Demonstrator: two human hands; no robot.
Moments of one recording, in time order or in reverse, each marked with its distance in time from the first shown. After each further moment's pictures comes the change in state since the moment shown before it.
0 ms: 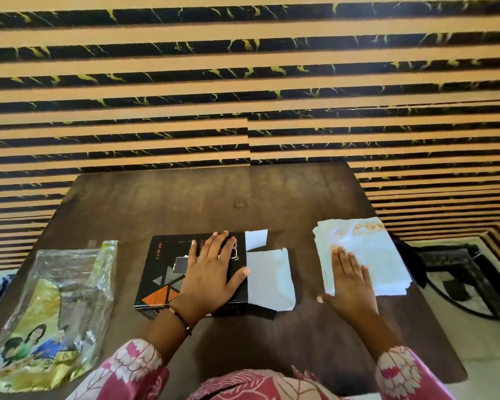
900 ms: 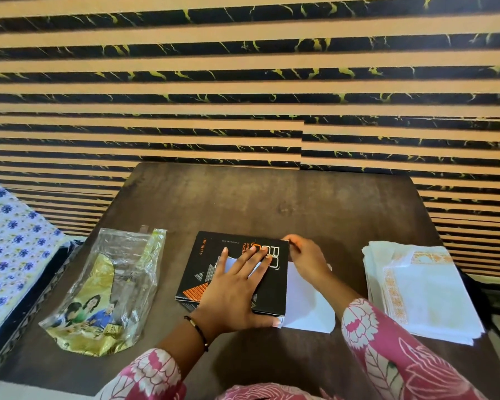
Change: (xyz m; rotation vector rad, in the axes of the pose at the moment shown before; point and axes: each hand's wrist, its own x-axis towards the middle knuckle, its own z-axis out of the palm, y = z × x) left_hand -0.025 -0.017 -0.015 0.116 -0.171 0.080; right_hand 0.077 -0.154 -0.039 0.807 -0.143 -0.231
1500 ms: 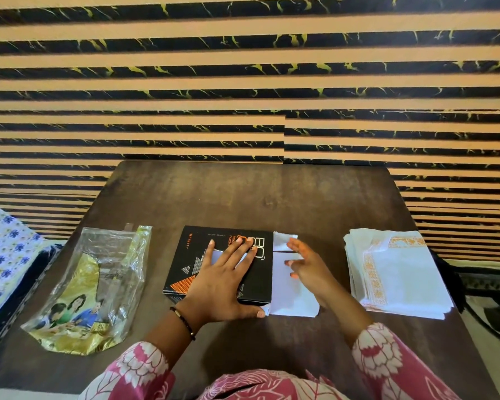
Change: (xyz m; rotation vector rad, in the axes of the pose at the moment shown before) left_hand -0.003 0.000 -0.005 0.006 -0.060 0.029; right_hand -0.049 0.025 -0.010 0.372 -0.059 0.240
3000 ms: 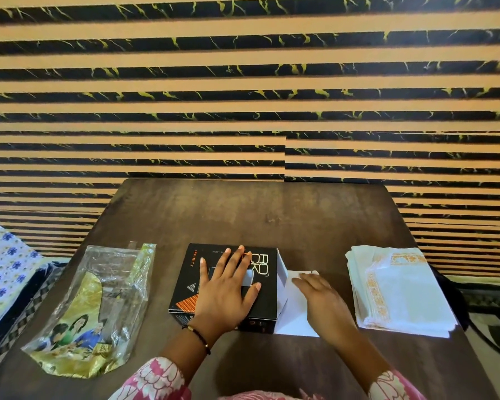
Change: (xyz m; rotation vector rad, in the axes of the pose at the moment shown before) left_hand 0.010 0.004 0.007 -0.141 0.164 -0.296; right_hand -0.030 0.018 -0.010 -0.928 0.035 -0.303
